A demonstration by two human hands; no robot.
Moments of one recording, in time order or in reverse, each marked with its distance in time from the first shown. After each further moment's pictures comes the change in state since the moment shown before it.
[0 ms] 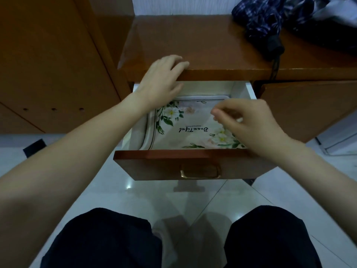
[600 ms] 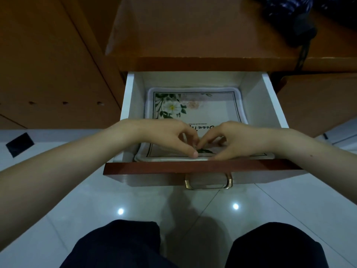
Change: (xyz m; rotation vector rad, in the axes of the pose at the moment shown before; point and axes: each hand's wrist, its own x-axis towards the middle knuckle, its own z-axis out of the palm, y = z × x) left_hand -0.045 0.021 0.037 -0.725 -0.970 0.040; right_hand 0.046 0.068 0.053 -0.001 -0.871 0.107
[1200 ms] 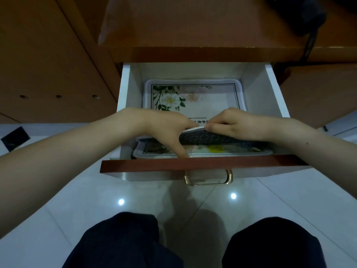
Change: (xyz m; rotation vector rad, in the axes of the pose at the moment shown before) left_hand 0.011 -0.001 -0.005 0.135 -0.081 0.017; right_hand 0.013 0.014 -0.005 0.022 0.121 -0.013
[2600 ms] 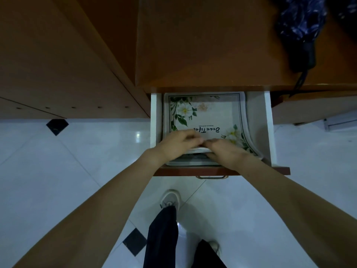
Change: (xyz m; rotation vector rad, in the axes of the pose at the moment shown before) left_hand -0.058 0.030 -0.004 -0.717 0.349 -0.298; right_hand -0.001 -0.059 0.009 -0.151 -0.178 0.204
